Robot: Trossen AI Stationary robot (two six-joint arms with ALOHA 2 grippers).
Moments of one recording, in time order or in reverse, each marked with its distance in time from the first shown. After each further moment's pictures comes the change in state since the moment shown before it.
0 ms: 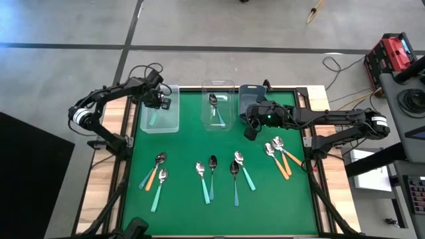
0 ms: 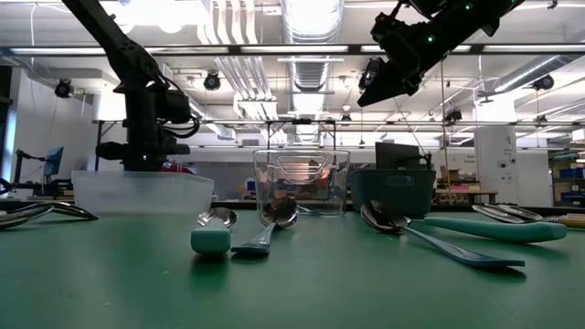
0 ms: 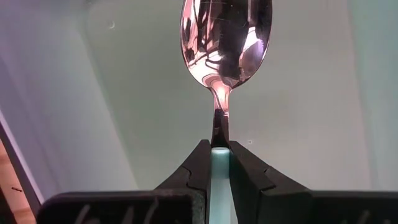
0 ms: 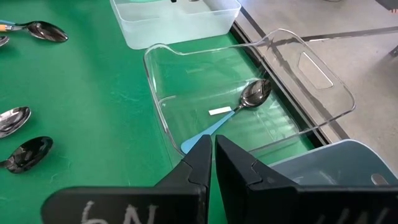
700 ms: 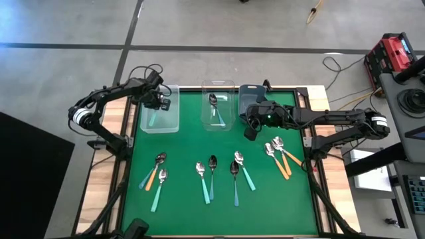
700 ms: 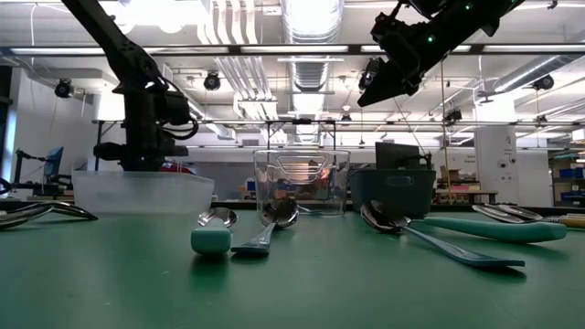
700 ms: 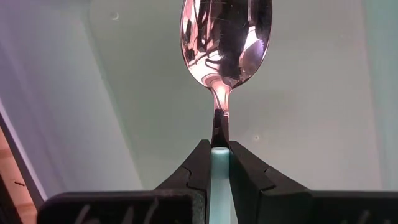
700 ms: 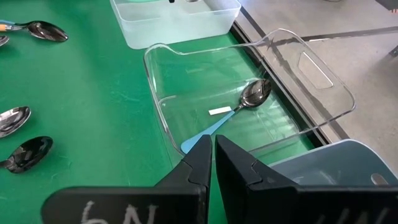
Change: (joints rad) left arm -0.001 0.000 -0.011 -0.003 -0.011 -0.003; right arm 0.000 0.000 0.000 0.000 0.000 0.000
